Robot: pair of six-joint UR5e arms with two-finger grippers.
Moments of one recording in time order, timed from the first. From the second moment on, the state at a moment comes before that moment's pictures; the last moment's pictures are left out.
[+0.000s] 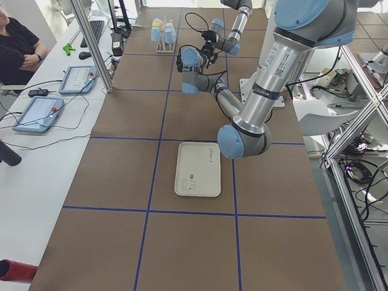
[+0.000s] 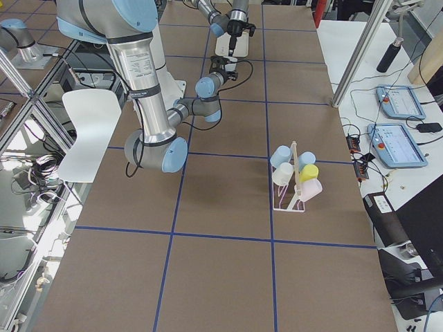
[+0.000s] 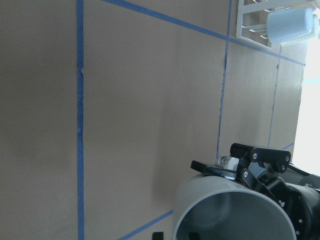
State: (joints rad) left arm -0.69 -2.09 -1.69 -2.57 -2.38 -1.64; right arm 0.39 -1.16 1.58 -0.04 1.60 0.22
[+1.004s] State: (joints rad) left arm -0.90 -1.90 -1.74 -2.37 -2.37 -1.34; right arm 0.60 -1.23 1.83 -0.71 1.67 -0.06
